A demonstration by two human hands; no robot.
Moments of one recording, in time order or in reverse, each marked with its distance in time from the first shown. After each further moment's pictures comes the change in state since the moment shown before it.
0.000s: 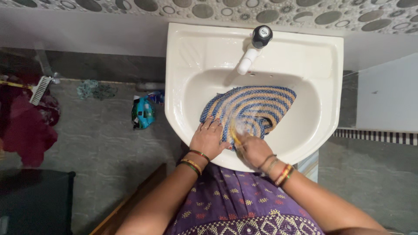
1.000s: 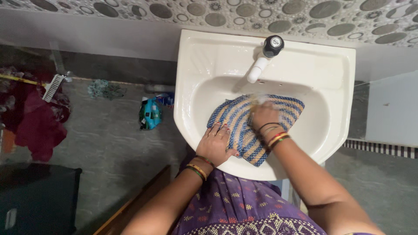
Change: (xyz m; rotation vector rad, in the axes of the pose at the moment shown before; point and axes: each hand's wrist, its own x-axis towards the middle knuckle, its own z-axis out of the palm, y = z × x) left_hand -0.003 -0.009 0.012 -0.015 0.132 0.089; right_hand 0.129 0.048 -0.029 -0.392 0.154 0.317
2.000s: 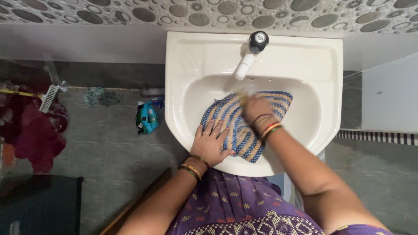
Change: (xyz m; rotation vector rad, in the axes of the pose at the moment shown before) left_hand 0.006 0.017 -0.022 0.101 -0.194 -0.029; right_hand 0.006 0.000 -0.012 0.127 0.065 0.015
